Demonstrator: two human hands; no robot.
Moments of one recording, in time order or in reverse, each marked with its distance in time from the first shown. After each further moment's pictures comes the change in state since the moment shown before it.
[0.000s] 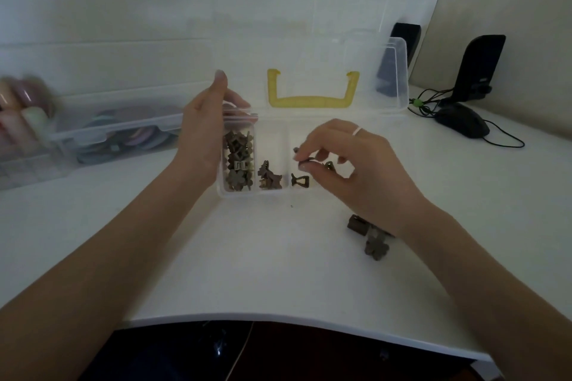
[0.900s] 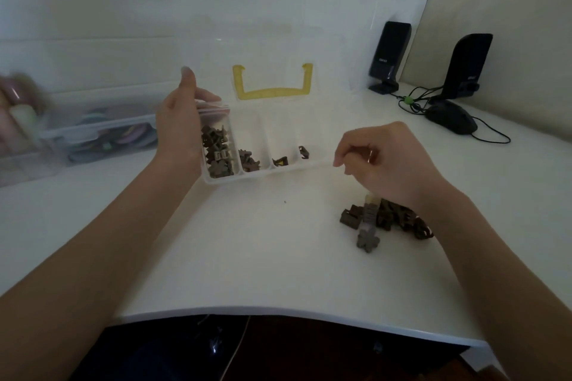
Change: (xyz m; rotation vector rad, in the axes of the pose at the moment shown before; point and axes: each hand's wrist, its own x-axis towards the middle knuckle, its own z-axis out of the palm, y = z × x) left_hand 0.013 -0.005 -0.013 -0.016 0.176 -0.034; right_hand -0.007 0.024 -0.029 -0.172 -0.064 0.263
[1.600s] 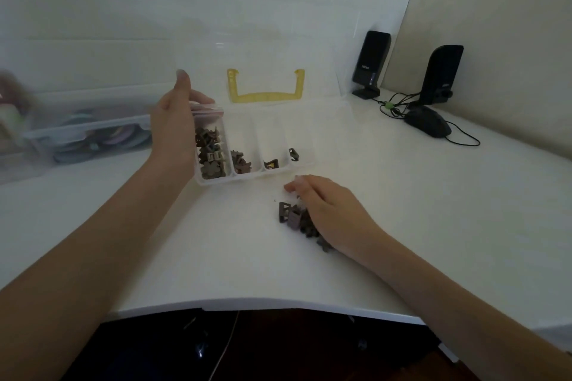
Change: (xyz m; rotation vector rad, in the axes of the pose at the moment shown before) left_hand 0.002 -0.002 0.000 -0.008 -0.019 0.000; right_hand -0.033 -0.032 0.054 0.237 -0.152 0.356
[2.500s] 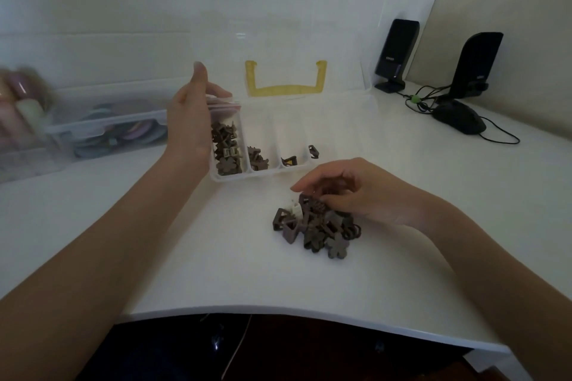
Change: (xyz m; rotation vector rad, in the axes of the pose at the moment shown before) left_hand -0.005 0.003 0.001 0.030 -0.014 0.004; right_hand 0.036 0.018 -0.032 0.250 -0.445 -0.250
